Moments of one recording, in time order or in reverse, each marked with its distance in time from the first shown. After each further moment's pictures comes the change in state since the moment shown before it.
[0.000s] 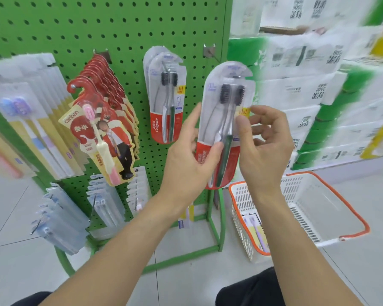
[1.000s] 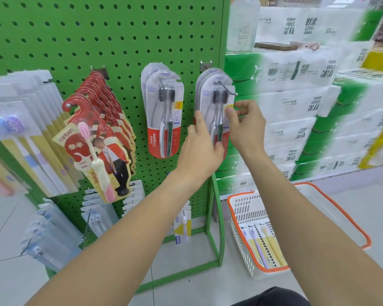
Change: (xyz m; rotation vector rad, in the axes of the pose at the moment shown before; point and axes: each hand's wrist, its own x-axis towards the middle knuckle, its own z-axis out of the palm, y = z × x) left_hand 0.077 -0.035 0.030 0.679 -0.152 -0.150; right_hand 0.094 0.072 0.041 -0.352 -0.157 0.072
